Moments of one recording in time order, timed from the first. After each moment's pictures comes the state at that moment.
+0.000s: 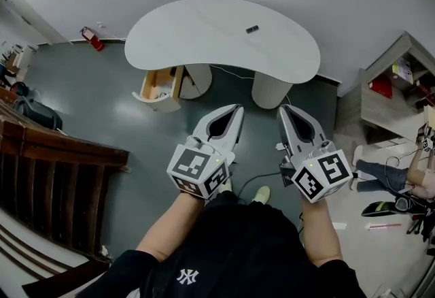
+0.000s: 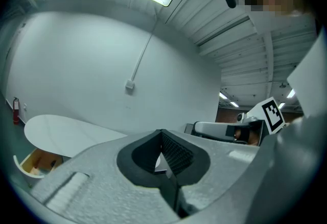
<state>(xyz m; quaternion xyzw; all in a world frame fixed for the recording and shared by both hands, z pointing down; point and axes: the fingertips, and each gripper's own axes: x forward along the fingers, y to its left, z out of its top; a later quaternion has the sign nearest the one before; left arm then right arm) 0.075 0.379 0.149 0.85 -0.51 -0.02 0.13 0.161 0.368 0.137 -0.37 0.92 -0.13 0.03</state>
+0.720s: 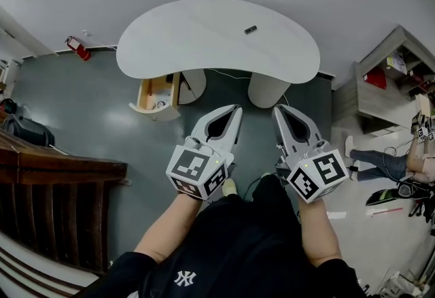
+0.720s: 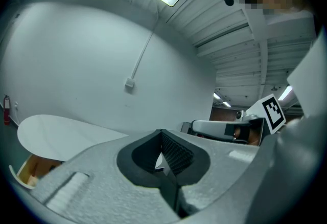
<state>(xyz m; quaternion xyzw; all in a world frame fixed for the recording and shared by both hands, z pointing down) 0.005 0.355 0.163 0.87 -0.47 -0.02 0.13 0.083 0.351 0.148 -0.41 0.91 -0.12 0.01</state>
